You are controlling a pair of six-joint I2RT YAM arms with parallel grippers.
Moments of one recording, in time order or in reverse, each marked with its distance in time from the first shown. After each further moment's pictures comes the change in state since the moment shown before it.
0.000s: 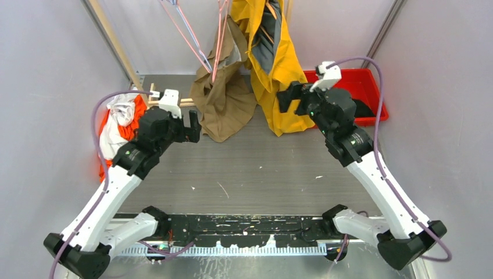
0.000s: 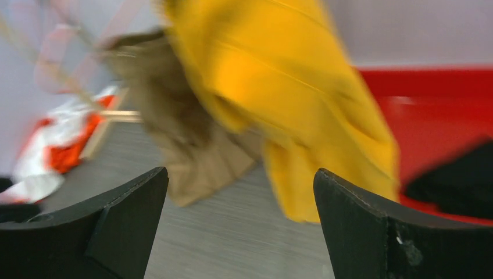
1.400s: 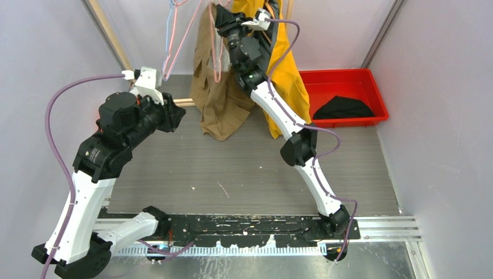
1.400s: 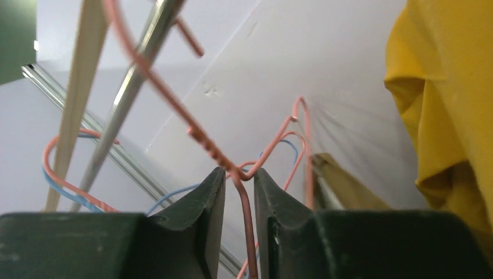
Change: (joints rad) left arm -0.003 0.053 0.439 -0.269 0.153 0.041; right arm 0.125 1.429 1.456 0.659 0.328 0.349
